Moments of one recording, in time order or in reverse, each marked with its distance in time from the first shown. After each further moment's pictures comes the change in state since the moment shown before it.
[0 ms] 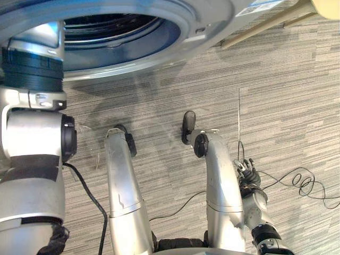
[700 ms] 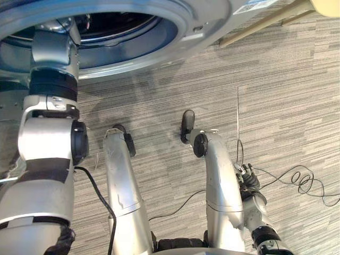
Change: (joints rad) left arm 0.084 -0.080 0.131 0.366 -0.325 0.007 -0.382; right arm 0.013 -0.010 0.006 0.033 0.048 0.028 0.003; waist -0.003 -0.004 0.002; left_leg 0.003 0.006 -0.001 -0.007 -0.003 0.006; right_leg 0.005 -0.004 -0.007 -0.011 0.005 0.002
